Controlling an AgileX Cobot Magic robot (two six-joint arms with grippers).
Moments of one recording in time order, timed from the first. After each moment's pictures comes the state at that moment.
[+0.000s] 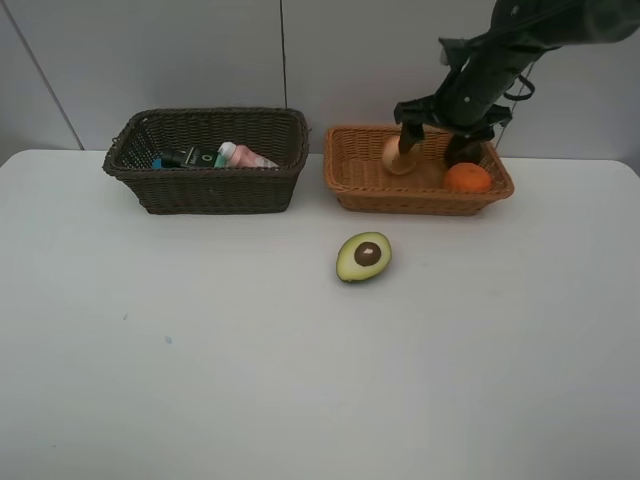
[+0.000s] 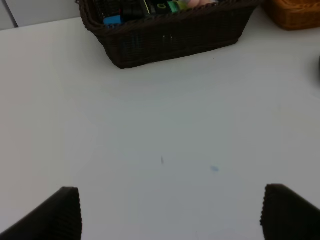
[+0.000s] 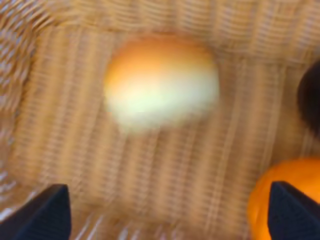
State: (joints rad) left arm -0.01 -0.01 -0.52 -0.17 1.06 0.21; right arm 0.24 2.09 -1.70 0.07 0.82 0.02
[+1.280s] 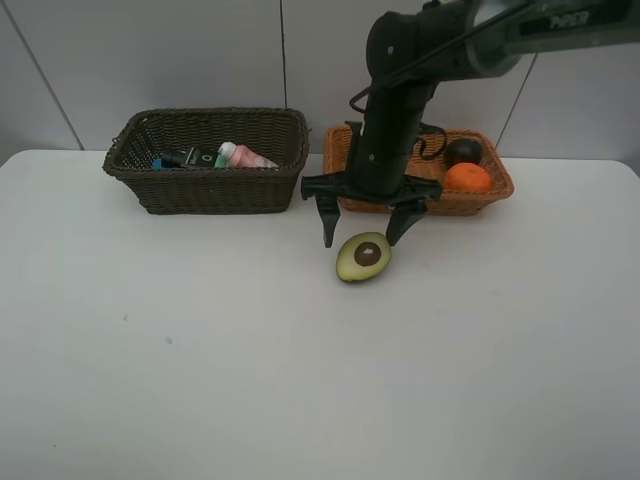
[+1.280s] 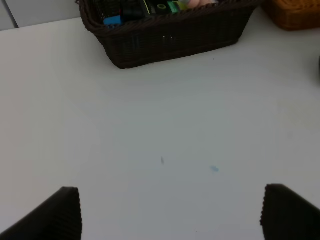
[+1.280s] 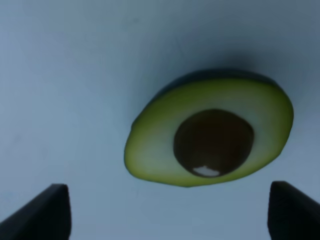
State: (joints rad) left arm -0.01 -0.01 -0.52 -0.17 1.06 0.21; right arm 0.56 2.16 -1.66 0.05 1.13 0.38
